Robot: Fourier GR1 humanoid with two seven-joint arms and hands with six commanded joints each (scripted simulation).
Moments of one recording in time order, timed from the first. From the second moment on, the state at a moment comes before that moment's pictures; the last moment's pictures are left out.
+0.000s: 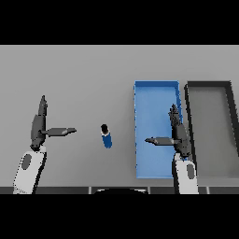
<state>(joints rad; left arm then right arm) -0.11 0.43 -0.16 -1.48 0.24 0.26 0.01 0.00 0.00 0.00 -1.57 0.00 0.00 0.00</state>
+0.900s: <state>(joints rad) -0.05 0.63 -0.28 -1.52 0.23 -0.12 -0.17 0.07 -0.17 0.06 -1.66 0.17 0.04 -0.11</state>
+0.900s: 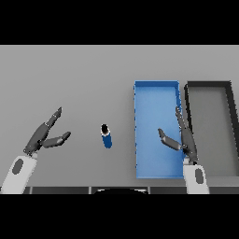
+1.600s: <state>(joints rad) -0.08 0.46 -0.52 -1.56 0.10 -0.18 -0.05 0.08 -0.16 0.07 -1.68 0.15 0.05 -0.09</state>
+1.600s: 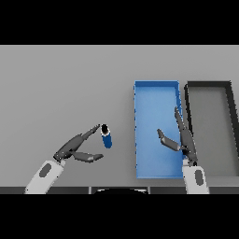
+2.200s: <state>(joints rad) -0.21 0.27 -0.56 -1.34 0.01 -0.12 -0.07 0.09 -0.17 0.05 -1.68 0.15 0.05 -0.11</state>
